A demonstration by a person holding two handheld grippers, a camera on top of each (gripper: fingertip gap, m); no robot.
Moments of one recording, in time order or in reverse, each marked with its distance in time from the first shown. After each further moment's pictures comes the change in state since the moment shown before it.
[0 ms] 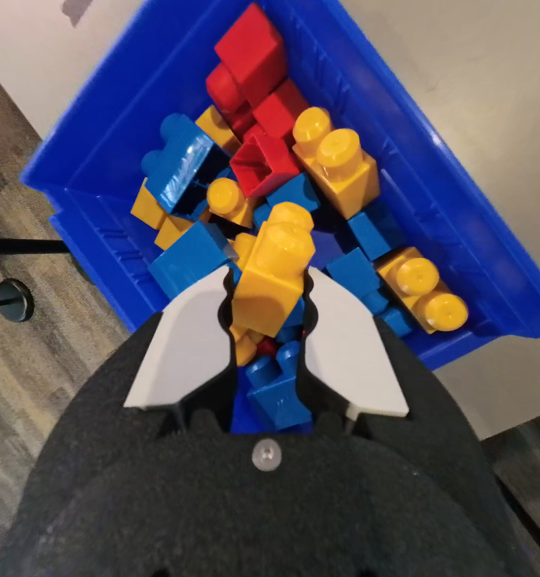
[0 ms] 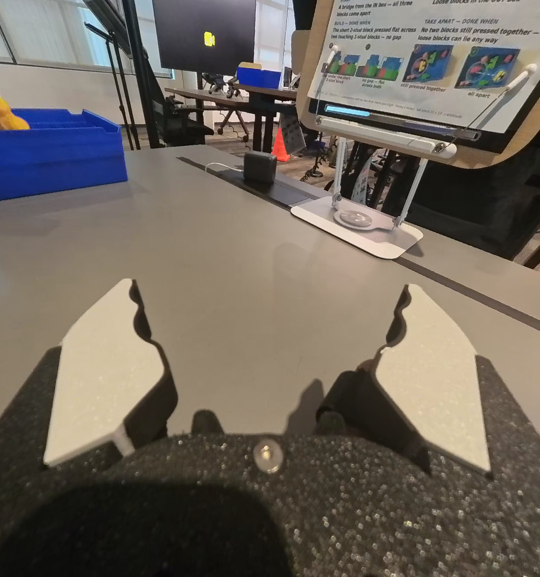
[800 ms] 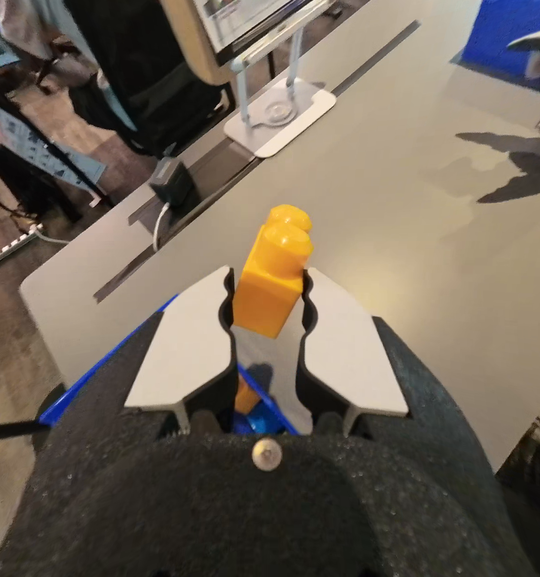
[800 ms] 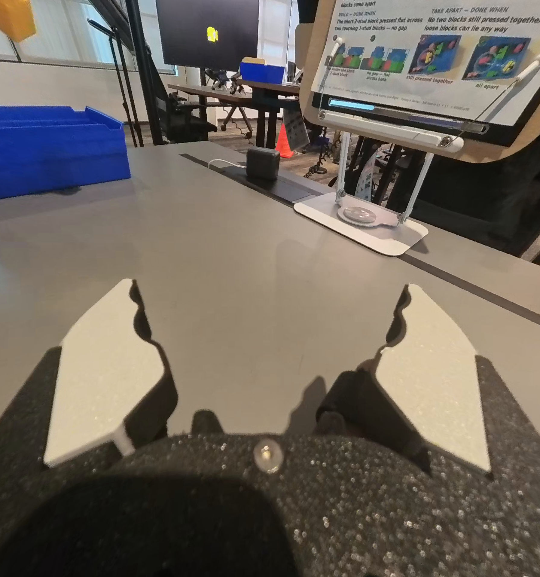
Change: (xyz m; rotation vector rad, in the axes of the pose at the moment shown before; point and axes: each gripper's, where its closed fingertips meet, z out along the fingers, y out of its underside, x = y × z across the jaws) left arm 0.098 -0.191 -0.093 0.541 0.121 0.061; right arm -0.001 0.003 0.001 -0.011 -0.012 0.007
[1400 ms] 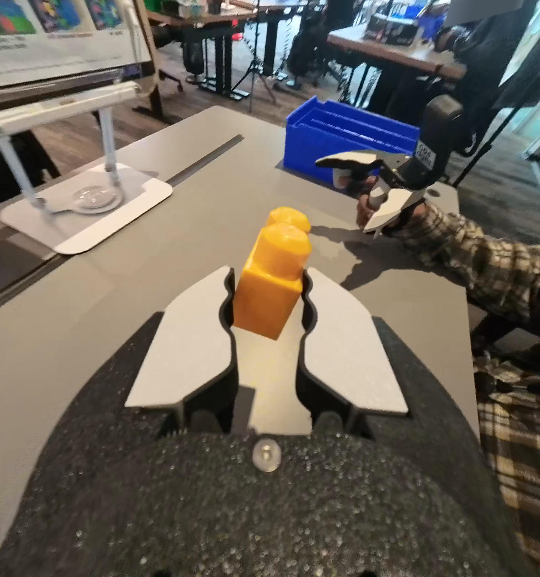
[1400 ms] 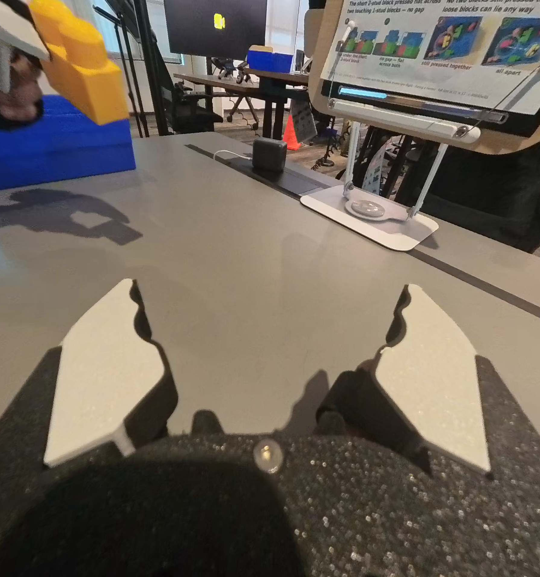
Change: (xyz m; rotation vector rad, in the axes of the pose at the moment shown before) left arm 0.144 -0.048 0.138 0.272 0.472 -0.099; right arm -0.004 0.005 0.002 -0.024 -0.022 -0.002
